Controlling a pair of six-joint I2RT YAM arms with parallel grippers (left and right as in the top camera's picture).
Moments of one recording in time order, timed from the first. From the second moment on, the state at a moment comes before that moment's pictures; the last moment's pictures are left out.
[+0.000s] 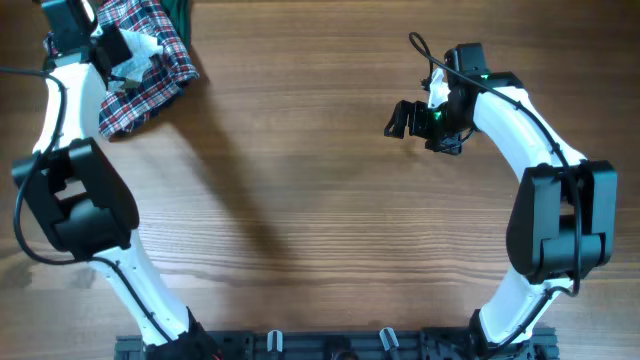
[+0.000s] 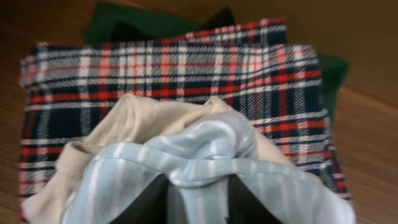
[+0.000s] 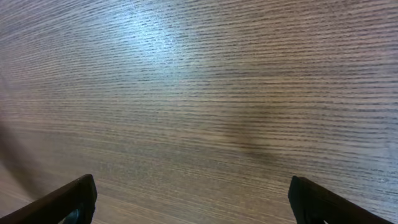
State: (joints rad) left arm 0.29 2.19 1.80 -0.36 -0.03 -0.13; right arm 0.09 1.95 1.40 -0.83 -0.37 0.26
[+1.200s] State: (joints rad) left arm 0.23 2.04 1.79 -0.57 0.07 -0.19; right arm 0.09 1.95 1.40 -0.83 -0.37 0.23
